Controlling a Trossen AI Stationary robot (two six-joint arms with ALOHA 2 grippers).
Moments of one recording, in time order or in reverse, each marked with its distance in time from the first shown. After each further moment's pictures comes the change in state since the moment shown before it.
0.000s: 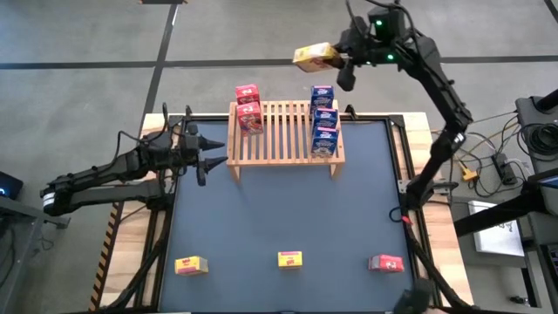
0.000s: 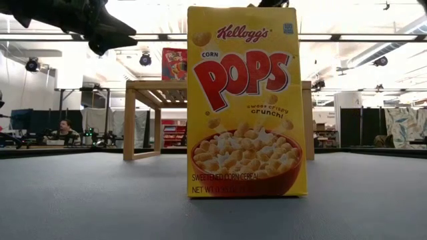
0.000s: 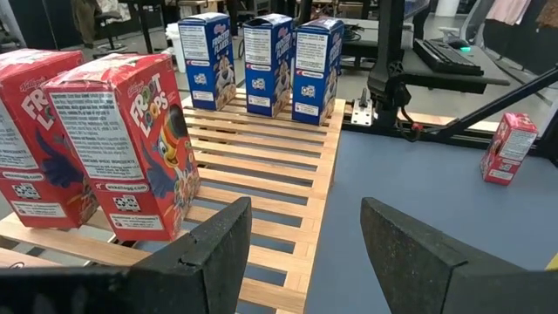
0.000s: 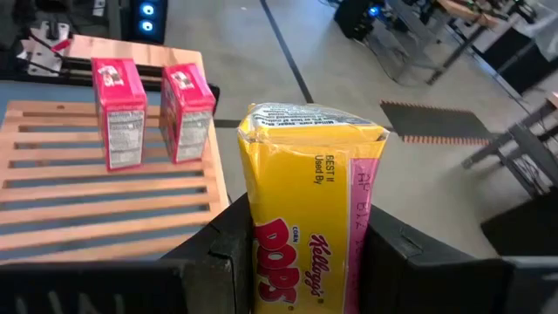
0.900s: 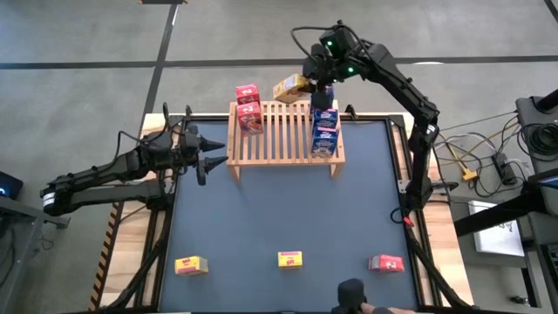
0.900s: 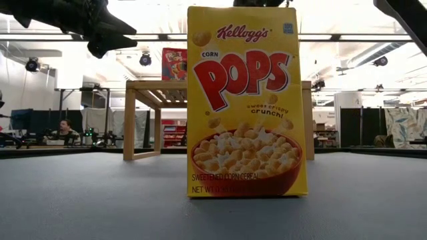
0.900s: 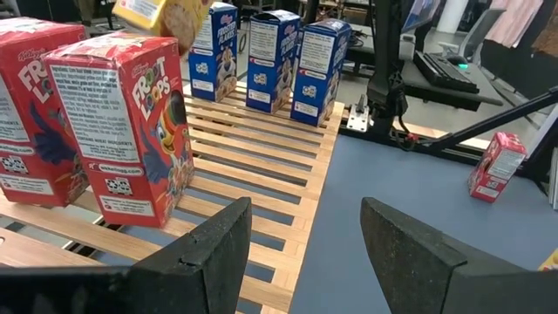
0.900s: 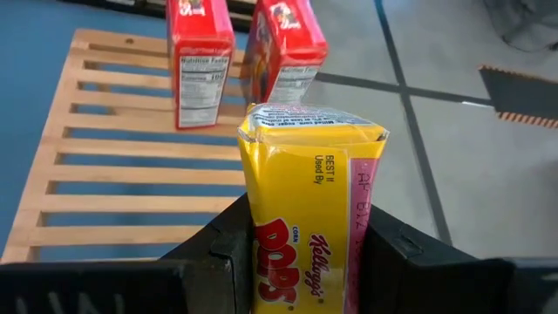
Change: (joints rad) left arm 0.000 0.002 0.000 -0.003 0.001 -0.098; right arm 0.138 0.216 0.089 -0.132 0.004 -0.054
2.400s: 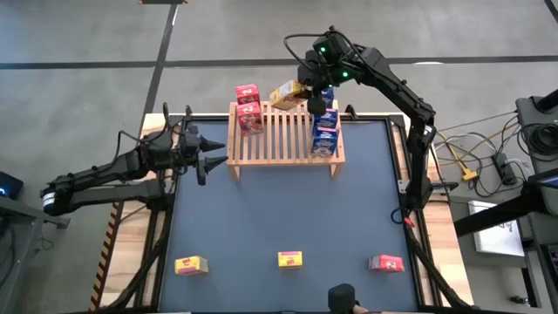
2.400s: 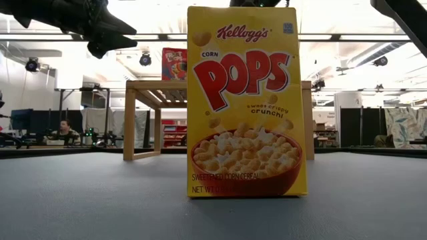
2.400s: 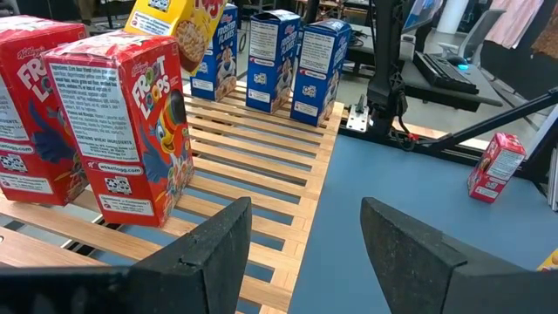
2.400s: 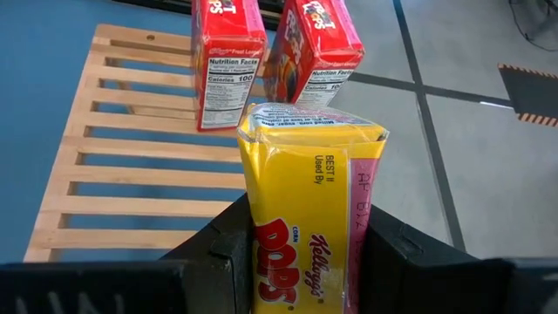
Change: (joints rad) left arm 0.000 0.000 0.000 0.000 0.000 -0.005; right arm 0.039 0.016 -0.002 -0.010 0.008 0.007
